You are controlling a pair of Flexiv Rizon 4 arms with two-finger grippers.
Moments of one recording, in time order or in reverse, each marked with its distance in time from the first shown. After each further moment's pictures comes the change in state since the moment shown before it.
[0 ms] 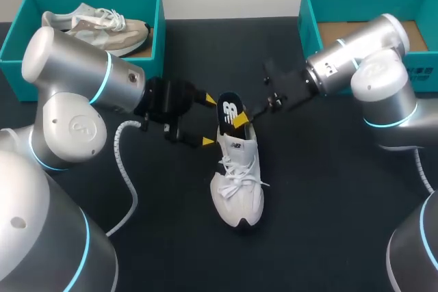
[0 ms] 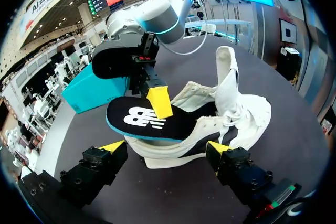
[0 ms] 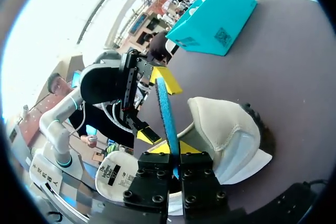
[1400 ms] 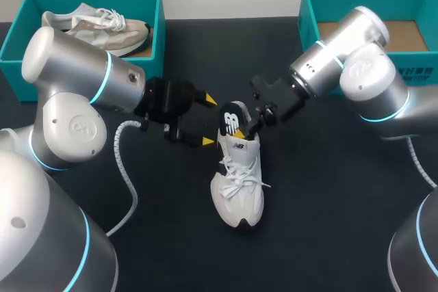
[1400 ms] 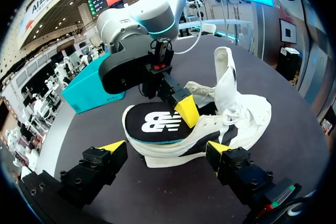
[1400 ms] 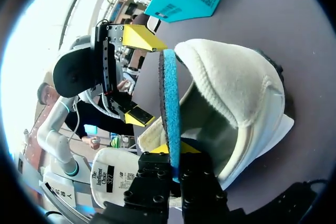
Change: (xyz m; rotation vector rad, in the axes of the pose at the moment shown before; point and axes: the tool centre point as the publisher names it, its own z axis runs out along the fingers) left arm 0.000 0.000 0.000 0.000 0.000 0.000; right arm 0.004 -0.035 0.020 0.195 -0.051 0.185
